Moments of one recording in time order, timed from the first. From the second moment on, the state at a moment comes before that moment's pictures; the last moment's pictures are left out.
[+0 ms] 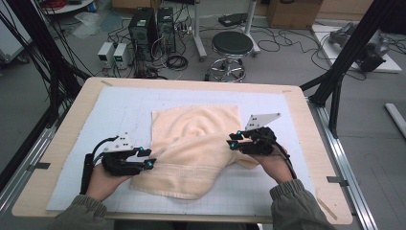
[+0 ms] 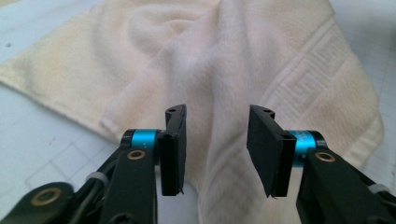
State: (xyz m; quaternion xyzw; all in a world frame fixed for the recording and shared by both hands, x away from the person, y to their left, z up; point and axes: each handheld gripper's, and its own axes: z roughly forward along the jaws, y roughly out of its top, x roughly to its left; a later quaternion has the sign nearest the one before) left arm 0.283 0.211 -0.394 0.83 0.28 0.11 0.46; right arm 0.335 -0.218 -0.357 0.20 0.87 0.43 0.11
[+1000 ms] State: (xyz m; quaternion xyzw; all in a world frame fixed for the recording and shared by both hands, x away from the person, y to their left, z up) left arm 0.272 0.184 -0.396 0.85 0.26 0.11 0.44; right arm 0.314 -0.204 -0.398 0.17 0.89 0.42 0.09
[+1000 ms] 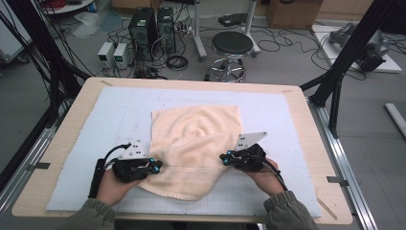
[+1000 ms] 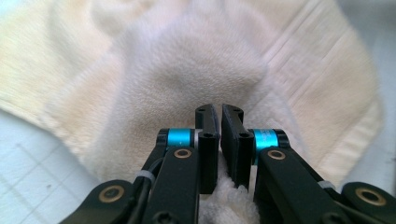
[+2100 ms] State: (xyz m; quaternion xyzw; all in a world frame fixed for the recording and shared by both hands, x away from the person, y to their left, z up) left arm 0.291 0.187 -0.434 0.87 0.28 0.09 0.39; right arm 0.305 -0.197 -0.433 0.13 0.91 0.38 0.08
